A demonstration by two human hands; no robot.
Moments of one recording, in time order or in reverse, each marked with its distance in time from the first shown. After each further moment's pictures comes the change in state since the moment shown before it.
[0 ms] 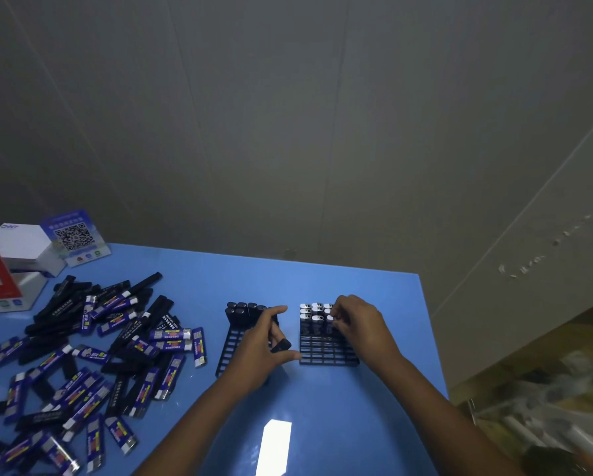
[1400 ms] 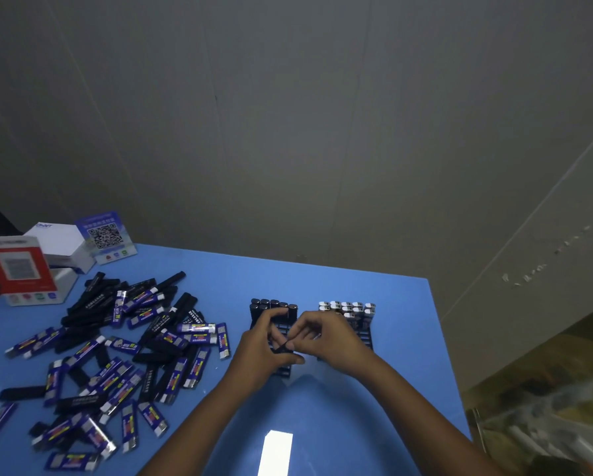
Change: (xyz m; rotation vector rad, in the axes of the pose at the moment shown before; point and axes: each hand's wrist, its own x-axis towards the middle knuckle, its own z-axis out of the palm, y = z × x) left_hand -0.032 -0.016 -0.036 -0.010 0.079 0.029; right_hand -0.032 -0.109 0.013 0.542 -0.320 -0.023
